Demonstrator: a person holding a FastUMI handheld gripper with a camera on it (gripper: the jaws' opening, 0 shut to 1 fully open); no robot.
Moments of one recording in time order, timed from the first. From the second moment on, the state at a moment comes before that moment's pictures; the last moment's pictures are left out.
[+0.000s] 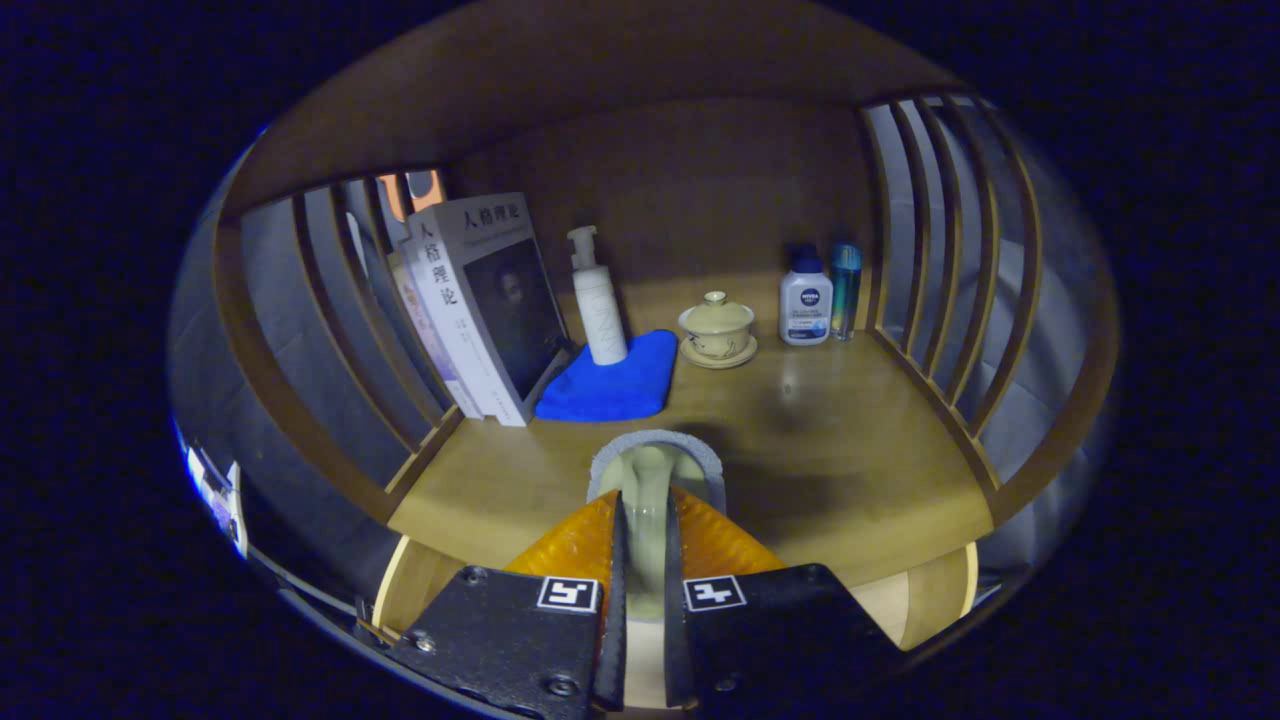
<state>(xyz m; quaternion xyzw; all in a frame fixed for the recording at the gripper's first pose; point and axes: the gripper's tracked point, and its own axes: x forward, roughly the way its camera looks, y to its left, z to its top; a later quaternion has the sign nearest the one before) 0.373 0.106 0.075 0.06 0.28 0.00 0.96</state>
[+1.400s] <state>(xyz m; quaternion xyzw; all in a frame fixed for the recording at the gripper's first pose) 0.409 0.118 0.058 0.03 0.22 0.03 0.97</state>
